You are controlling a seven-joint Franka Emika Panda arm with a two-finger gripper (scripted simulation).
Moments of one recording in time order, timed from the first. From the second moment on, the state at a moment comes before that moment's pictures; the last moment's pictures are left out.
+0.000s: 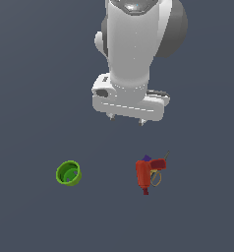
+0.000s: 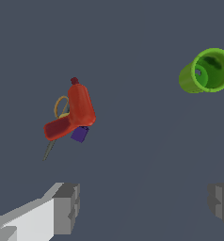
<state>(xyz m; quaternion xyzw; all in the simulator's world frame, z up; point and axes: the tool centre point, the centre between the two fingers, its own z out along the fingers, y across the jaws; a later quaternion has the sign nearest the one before) 0.027 0.031 0.290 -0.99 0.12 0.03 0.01</state>
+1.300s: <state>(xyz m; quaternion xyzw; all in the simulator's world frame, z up) 0.078 0.116 0.187 -0.90 0.42 0.11 -0.01</state>
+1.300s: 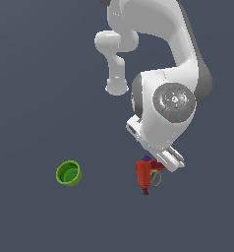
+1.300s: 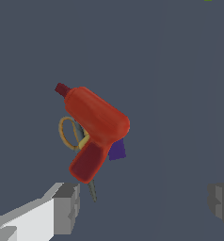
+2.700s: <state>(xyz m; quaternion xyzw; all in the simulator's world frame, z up) 0.086 0.200 0.072 -0.75 0.64 0.15 -0.09</state>
